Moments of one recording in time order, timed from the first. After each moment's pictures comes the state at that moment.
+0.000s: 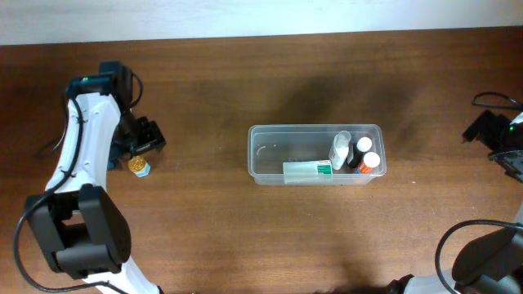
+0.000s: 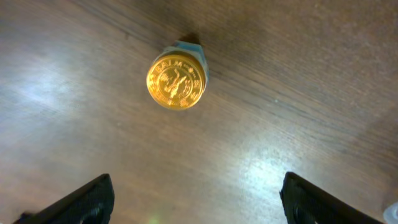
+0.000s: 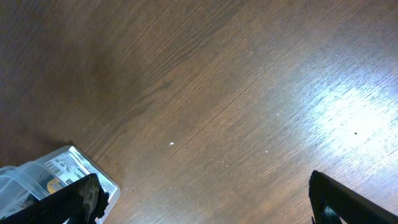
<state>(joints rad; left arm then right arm) 0.09 1.91 1.63 -1.34 -0.06 -0.38 -0.61 1.67 1.61 -1.28 -0.04 0.21</state>
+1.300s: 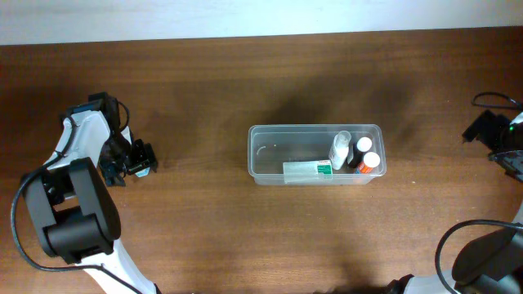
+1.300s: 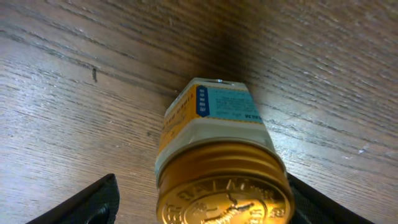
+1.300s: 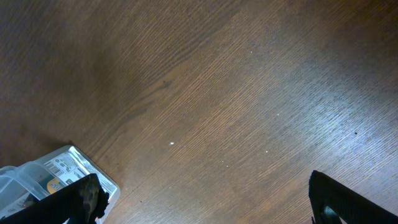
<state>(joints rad) 0.23 2.04 1.44 -1.10 0.03 -0.18 -0.61 1.67 1.61 -1.28 -0.04 0.21</state>
